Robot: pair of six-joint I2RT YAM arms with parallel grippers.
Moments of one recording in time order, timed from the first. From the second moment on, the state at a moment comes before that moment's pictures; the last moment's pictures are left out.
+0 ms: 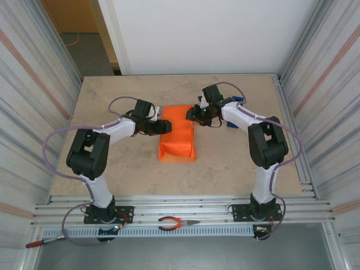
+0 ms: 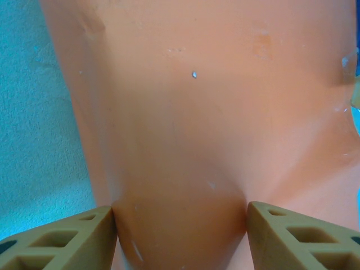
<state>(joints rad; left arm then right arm) -0.38 1.80 1.10 -0.26 0.43 -0.40 0.43 1.94 1.44 -0.49 -0.43 0.66</state>
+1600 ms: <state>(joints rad) -0.40 1.81 1.10 -0.24 0.43 -0.39 0.34 1.85 1.30 -0.43 -0.46 0.63</state>
